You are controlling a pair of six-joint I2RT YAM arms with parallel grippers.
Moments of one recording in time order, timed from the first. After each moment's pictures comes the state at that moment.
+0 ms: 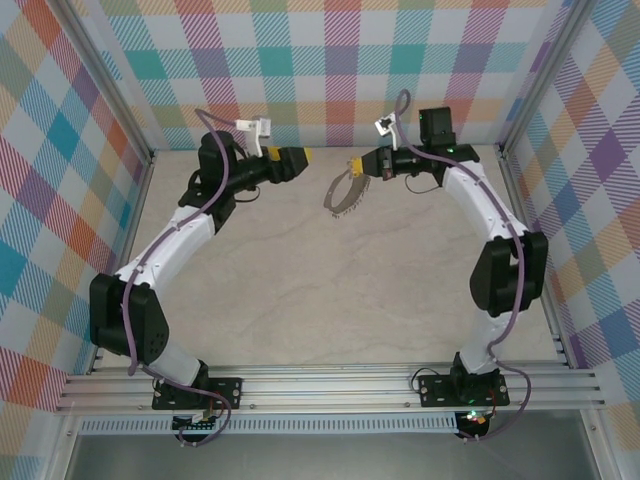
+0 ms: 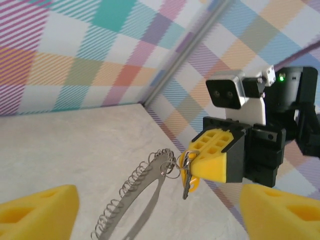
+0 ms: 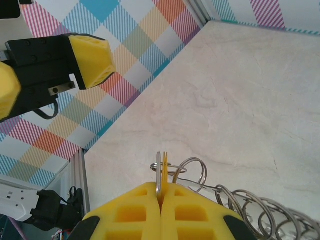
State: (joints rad) left arm -0.29 1.55 1.31 0.10 0.60 -0.53; right arm 0.24 1.87 1.76 -0.56 -1.04 0.06
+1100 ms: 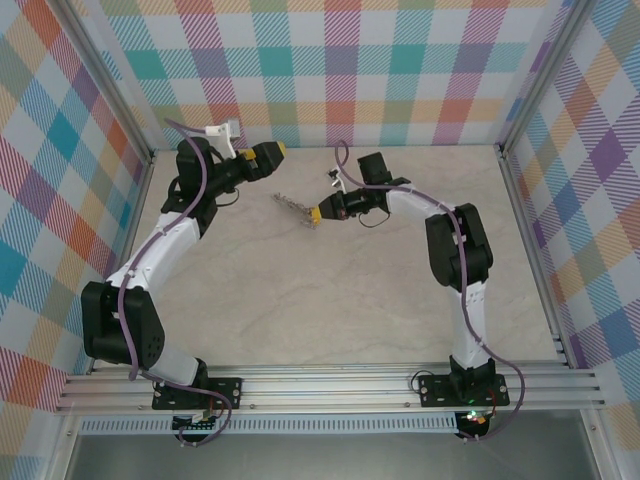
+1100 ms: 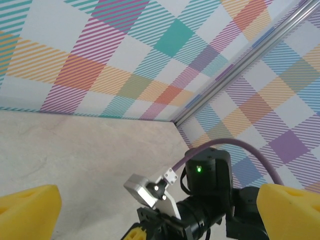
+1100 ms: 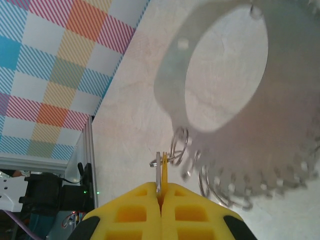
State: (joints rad) left arm -0.17 1.50 1.22 0.14 0.56 -0.61; right arm 0.42 2.17 1.62 -0.31 -1.06 0.21
